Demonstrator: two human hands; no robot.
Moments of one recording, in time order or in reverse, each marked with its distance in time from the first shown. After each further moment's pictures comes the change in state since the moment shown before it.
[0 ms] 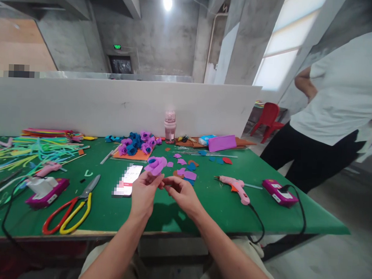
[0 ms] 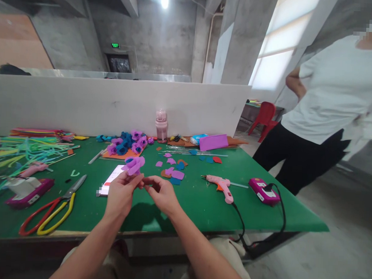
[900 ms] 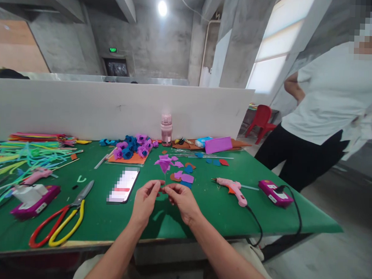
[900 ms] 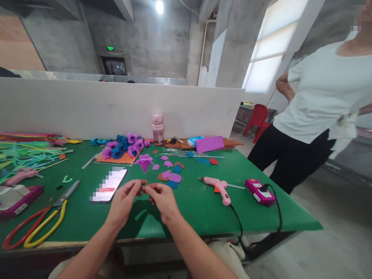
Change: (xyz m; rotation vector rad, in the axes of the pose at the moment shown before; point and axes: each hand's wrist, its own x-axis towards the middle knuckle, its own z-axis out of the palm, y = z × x) left_hand -0.001 -0.019 -0.012 0.243 -0.223 -0.027; right_hand 0.001 0.015 0.000 0.218 0.212 0.242
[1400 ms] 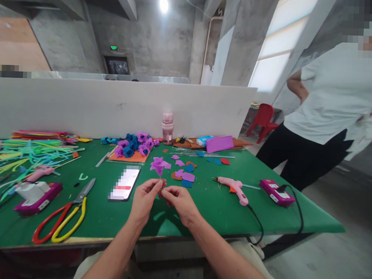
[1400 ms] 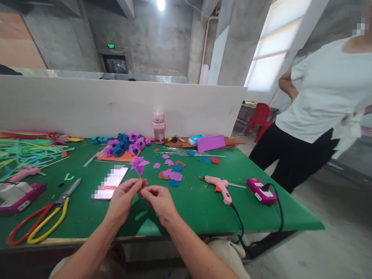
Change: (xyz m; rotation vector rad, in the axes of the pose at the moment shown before) left_hand 0.000 0.000 -0.002 -0.190 0.014 -0.048; right_hand -0.006 0.005 0.007 -0.087 -0.096 -0.027
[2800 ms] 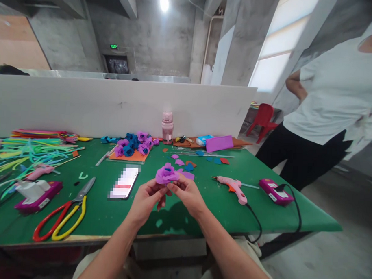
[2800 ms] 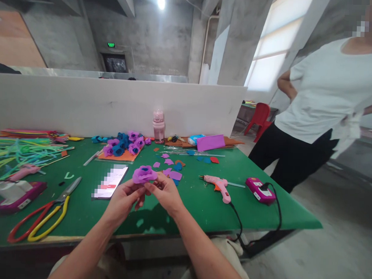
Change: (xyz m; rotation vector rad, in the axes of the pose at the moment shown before) left_hand -0.011 0.017 0.003 -0.018 -0.271 -0.077; right_hand 0.001 -0.030 -0.016 -0.060 -0.080 -0.227
